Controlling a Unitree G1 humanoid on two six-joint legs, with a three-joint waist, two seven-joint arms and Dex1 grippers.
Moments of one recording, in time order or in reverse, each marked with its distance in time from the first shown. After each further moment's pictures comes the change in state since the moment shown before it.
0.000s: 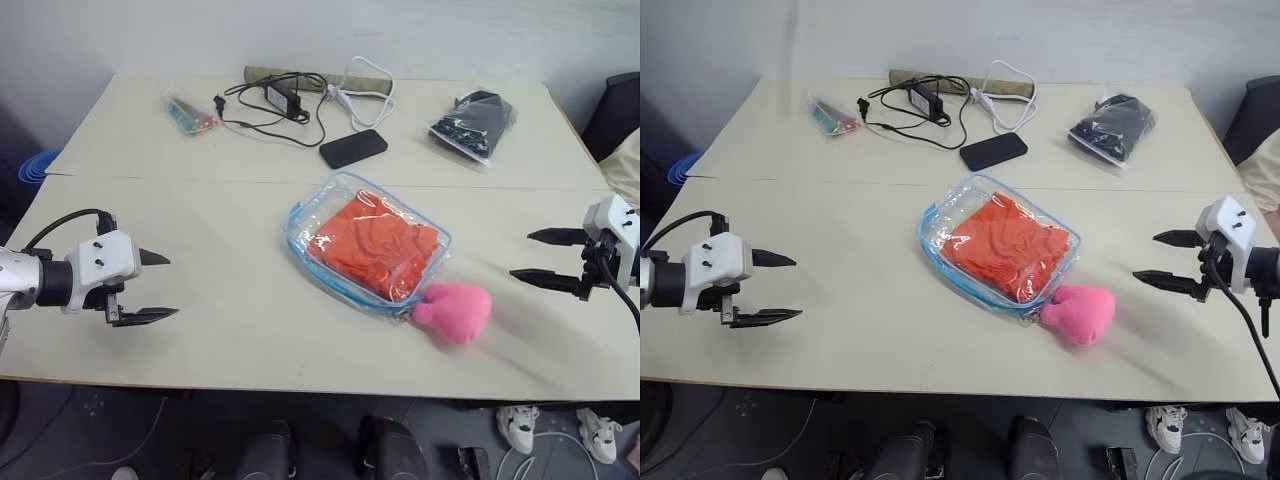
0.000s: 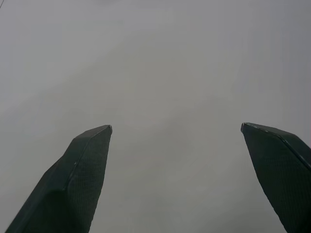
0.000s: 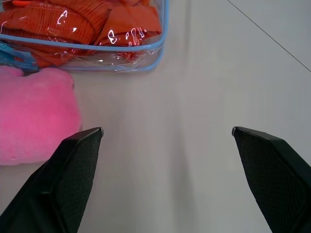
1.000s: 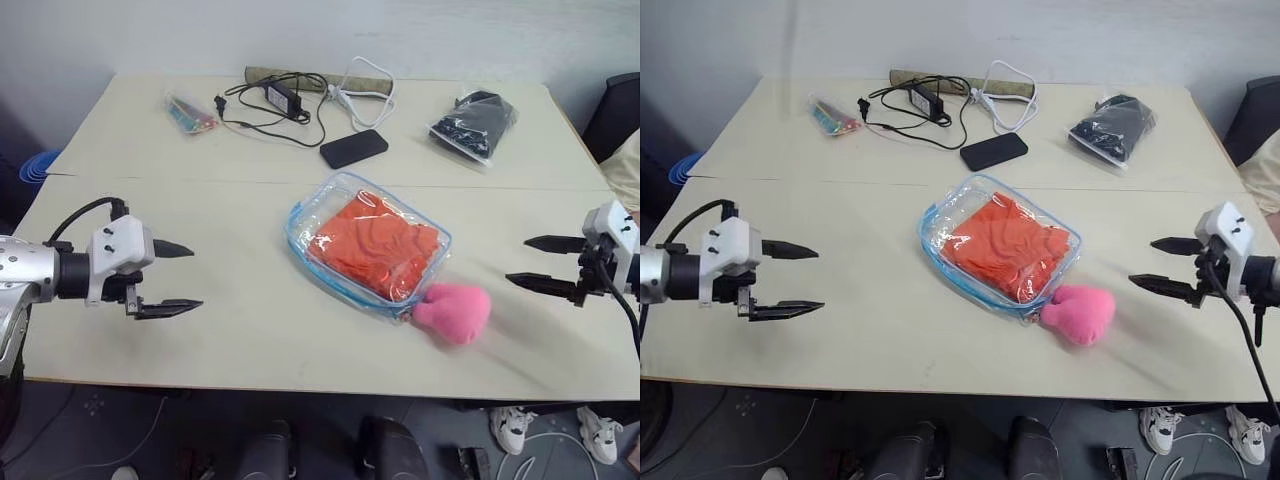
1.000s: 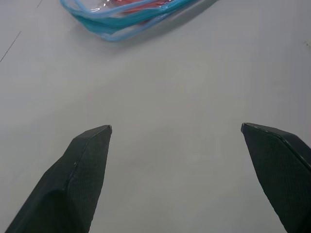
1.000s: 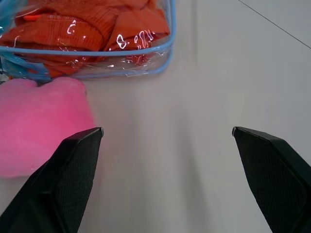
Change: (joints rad) left arm -0.112 -0.056 -0.033 -0.085 -0.111 0.137 -0.024; right arm 0.072 0.011 -0.028 -0.105 0.075 0.118 -0.021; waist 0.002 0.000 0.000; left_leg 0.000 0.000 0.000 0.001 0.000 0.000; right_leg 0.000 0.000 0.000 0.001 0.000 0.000
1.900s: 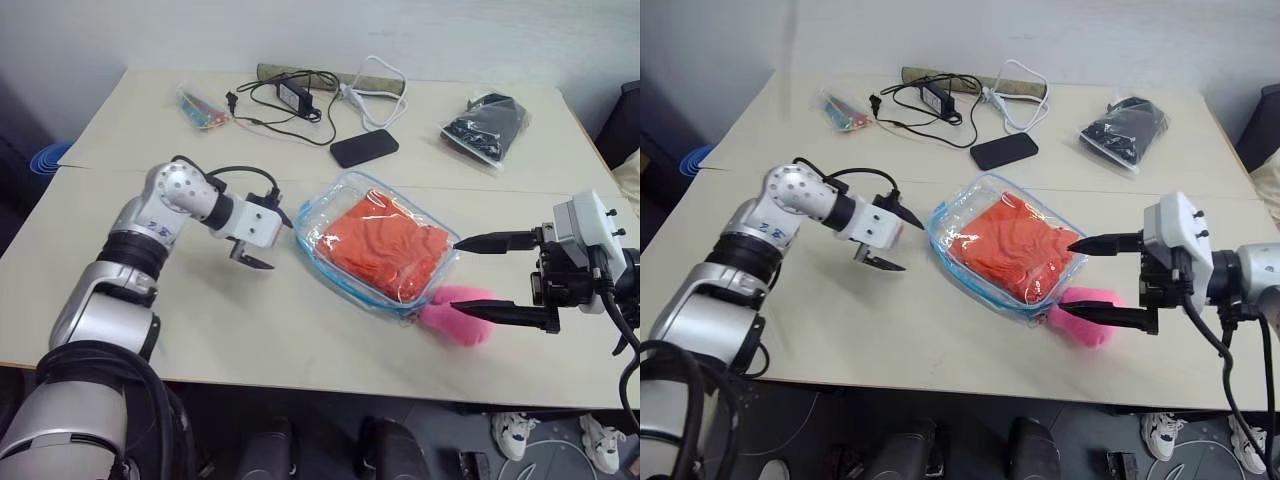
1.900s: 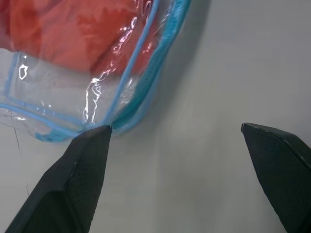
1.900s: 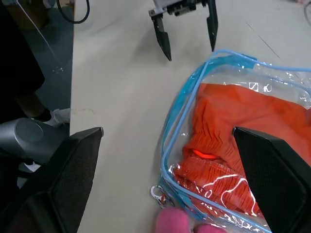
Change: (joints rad) left arm -0.893 -0.534 -0.596 1.103 0.612 -0.965 0.021; right arm 0.195 -0.021 -0.165 -0.866 0.403 0.416 -0.133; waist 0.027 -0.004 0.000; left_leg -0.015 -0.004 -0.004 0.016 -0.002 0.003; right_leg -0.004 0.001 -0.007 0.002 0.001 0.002
